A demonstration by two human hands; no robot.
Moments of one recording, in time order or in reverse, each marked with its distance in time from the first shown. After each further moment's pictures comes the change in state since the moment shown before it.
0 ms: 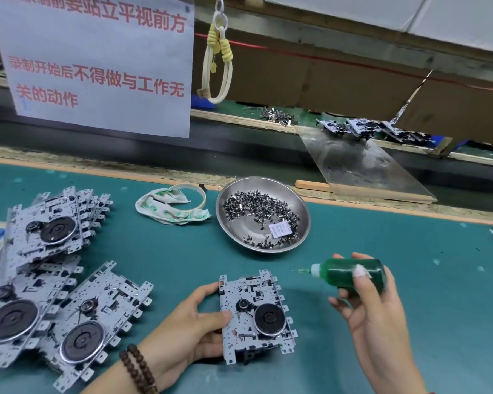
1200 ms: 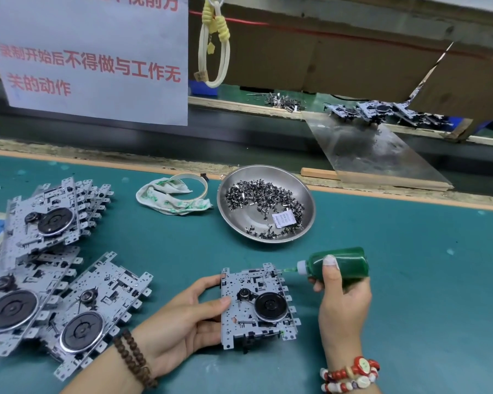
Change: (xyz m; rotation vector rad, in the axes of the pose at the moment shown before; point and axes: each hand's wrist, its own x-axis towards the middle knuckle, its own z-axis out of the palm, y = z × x) left_hand 0.003 0.004 -0.005 -0.082 -0.064 -0.086; right_hand 0.014 0.057 0.013 -0.253 0.154 -0.322
